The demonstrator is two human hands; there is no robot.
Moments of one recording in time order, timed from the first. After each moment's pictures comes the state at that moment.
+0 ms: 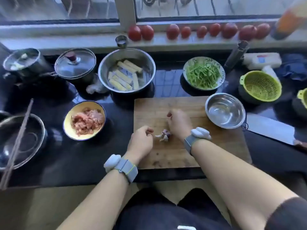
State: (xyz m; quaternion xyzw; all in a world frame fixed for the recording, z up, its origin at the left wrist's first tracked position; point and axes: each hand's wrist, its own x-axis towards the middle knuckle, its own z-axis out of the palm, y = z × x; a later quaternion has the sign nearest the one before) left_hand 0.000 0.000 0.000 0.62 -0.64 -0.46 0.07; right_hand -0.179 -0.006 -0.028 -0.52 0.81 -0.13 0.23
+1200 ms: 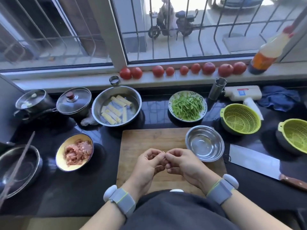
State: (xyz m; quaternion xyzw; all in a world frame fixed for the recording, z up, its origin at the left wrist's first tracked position) left_hand -0.101 0.027 0.071 0.49 -0.33 -0.75 0.30; right_hand -0.253 0.063 0.071 -0.19 0.56 -0.42 0.69
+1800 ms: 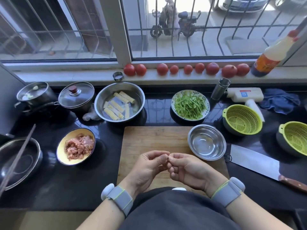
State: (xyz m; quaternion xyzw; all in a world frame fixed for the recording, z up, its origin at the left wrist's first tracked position) left_hand -0.084 0.032 0.073 0.41 -0.28 -0.82 0.29; right_hand -0.251 0.073 0.080 -0.09 0.43 -0.39 0.81
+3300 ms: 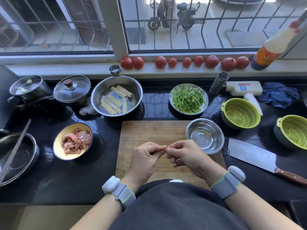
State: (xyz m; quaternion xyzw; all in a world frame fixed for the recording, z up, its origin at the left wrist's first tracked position) left_hand -0.082 0.028 0.054 0.45 -0.68 -0.46 0.35; right_hand -0.250 0.064 0.089 -0.28 0.63 -0.36 0.63
